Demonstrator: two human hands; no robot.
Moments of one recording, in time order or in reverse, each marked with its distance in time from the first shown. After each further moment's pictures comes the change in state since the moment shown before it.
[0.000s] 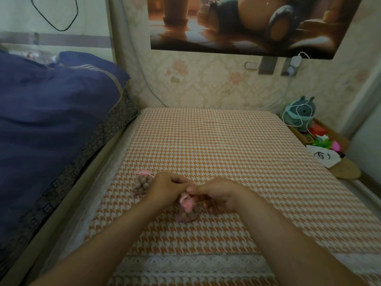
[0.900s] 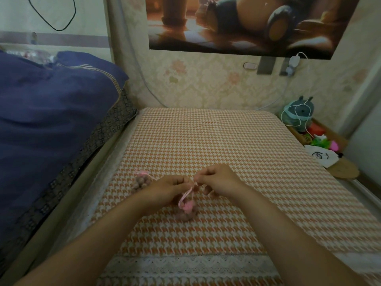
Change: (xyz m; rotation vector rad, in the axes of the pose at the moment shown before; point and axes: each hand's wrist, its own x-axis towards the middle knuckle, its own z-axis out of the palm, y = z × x) left_hand 0.000 0.007 -0.013 -0.063 -0.447 -0.094; right_hand 0.003 0.001 -0.015 -0.048 0.288 -0.392
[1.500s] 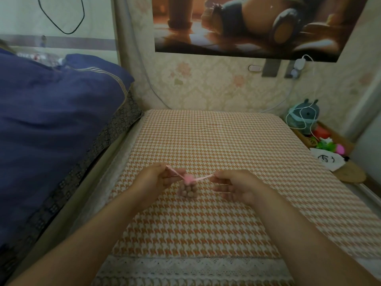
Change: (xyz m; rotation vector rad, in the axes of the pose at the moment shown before) left_hand -0.006 0.009 -0.027 -0.529 0.356 0.035; right_hand 0.012 0.007 -0.023 0.394 -0.029 0.360
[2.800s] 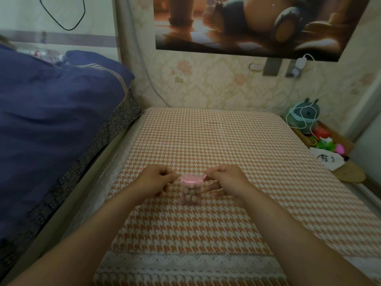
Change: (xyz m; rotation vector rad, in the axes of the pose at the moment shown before) left_hand -0.005 0.003 -0.002 0.718 0.092 0.040; right_hand -0.007 0.009 0.019 -0.159 0.077 -0.294
